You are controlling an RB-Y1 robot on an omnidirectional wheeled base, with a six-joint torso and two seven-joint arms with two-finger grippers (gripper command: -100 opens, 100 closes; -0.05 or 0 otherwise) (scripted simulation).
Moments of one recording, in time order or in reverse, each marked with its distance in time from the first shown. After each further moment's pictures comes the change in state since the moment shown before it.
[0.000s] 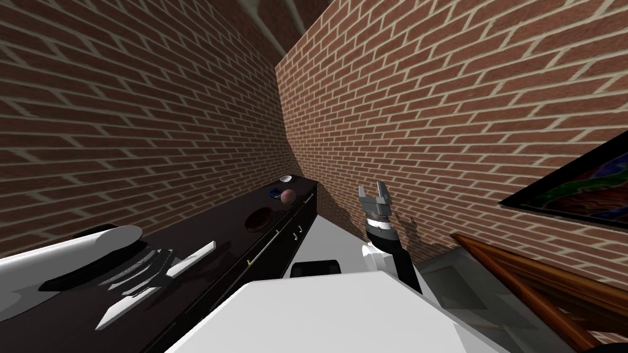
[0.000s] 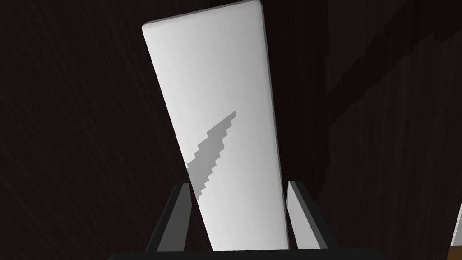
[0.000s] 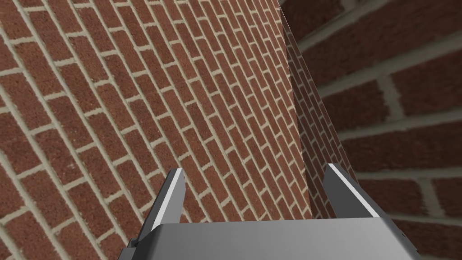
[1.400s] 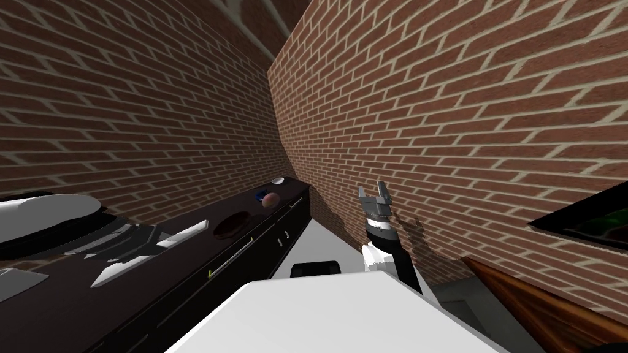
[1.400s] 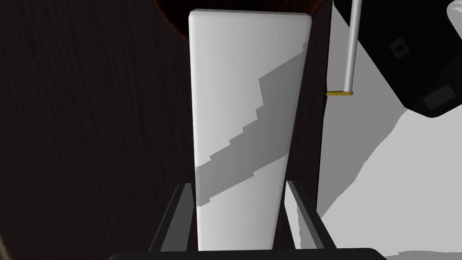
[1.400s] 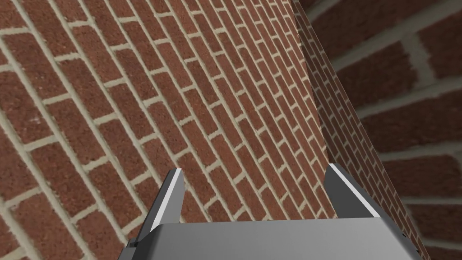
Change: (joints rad) left arm -0.055 0.178 0.157 0.040 0.099 0.097 0.097; right arm 0.000 0.000 0.000 0.000 0.000 0.000 0.000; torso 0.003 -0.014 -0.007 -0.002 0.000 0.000
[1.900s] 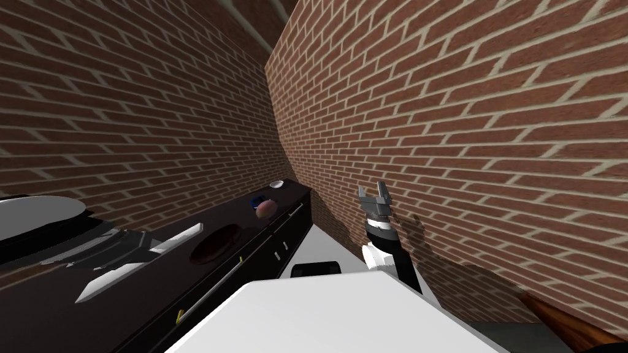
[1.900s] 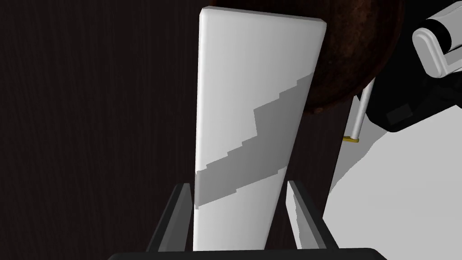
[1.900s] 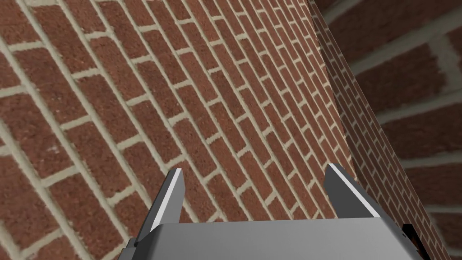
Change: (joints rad) left arm 0.039 0.009 0.028 0.025 0.039 0.057 0.100; right arm 0.000 0.000 0.000 0.000 0.000 0.000 0.000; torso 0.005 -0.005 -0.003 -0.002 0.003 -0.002
